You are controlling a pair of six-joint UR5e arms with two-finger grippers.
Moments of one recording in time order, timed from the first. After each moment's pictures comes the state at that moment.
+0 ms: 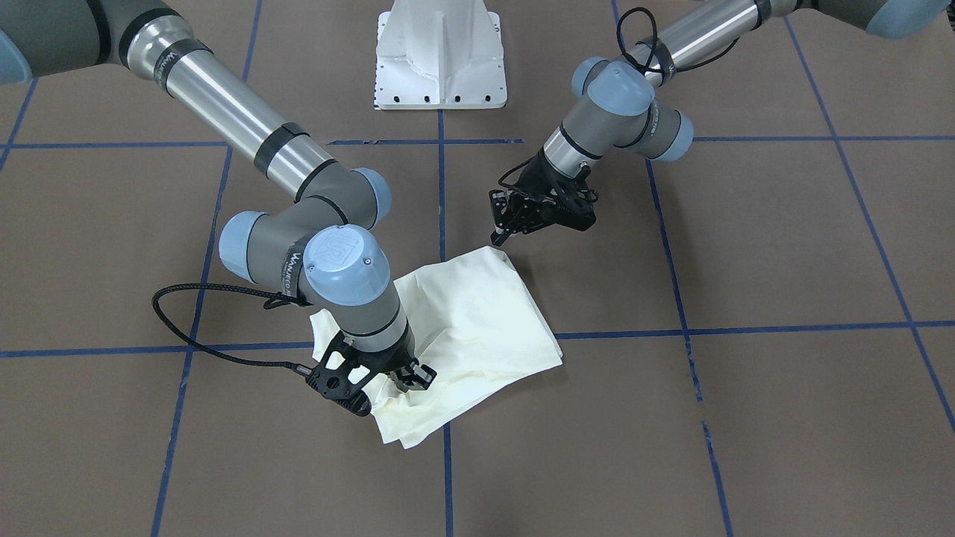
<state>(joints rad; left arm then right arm) -0.49 -2.03 -1.54 -2.50 -1.80 -1.46 0.73 -0.57 0.90 -1.07 1.95 1.67</state>
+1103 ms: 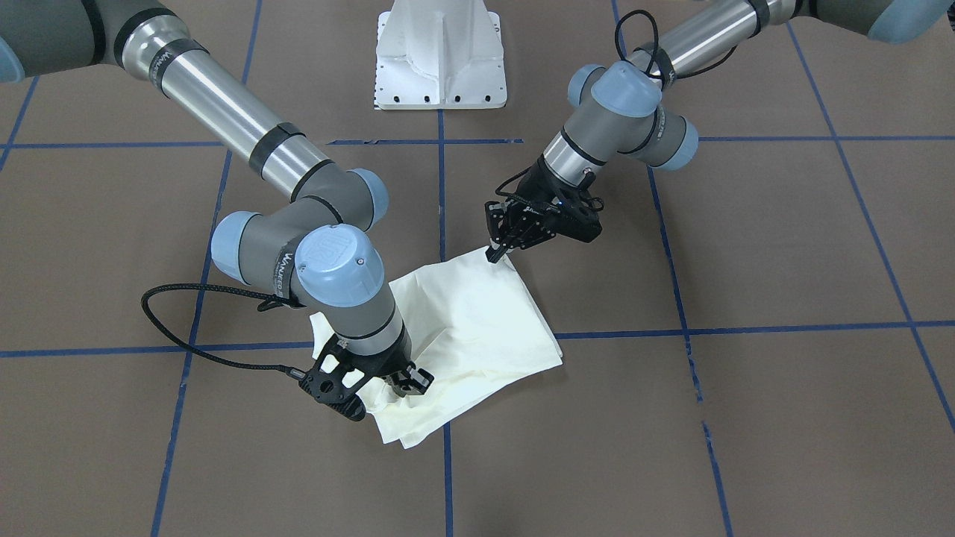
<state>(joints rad) -0.55 -2.10 -1.50 -2.49 -1.75 -1.46 0.75 -0.57 0.91 -1.07 1.95 1.67</state>
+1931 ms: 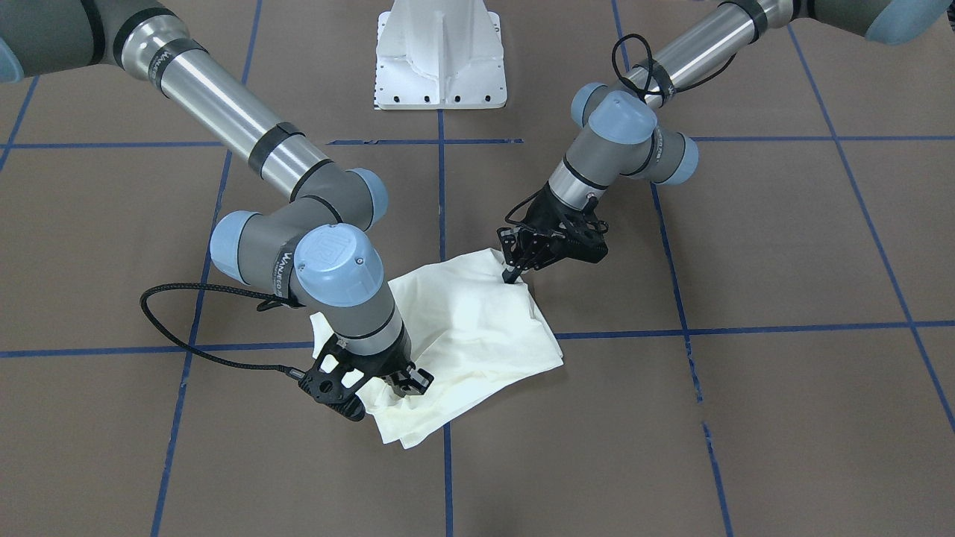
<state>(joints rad) -0.54 -2.10 -1.43 -2.49 -1.73 -1.42 0.75 -0.57 0.92 -1.07 1.95 1.67</state>
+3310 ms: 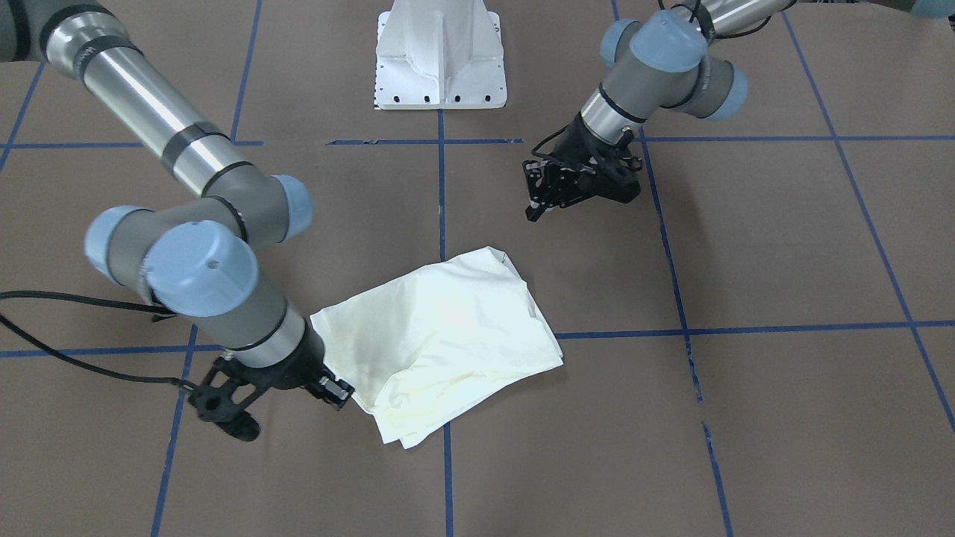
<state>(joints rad) -0.63 -1.90 -1.82 -2.22 -1.91 -1.31 0.92 -0.77 1.16 -1.09 2.13 1.61</state>
